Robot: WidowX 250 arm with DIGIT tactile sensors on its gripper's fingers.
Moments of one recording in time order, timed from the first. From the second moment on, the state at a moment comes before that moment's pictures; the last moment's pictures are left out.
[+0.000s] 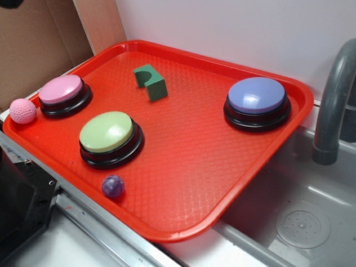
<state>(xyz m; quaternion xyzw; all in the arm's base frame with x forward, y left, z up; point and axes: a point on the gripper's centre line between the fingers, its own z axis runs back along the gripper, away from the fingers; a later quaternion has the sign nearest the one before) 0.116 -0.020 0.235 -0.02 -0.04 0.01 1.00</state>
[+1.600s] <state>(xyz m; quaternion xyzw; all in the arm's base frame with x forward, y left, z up) 0.122 0.097 0.157 -0.01 -0.02 0.14 0.99</state>
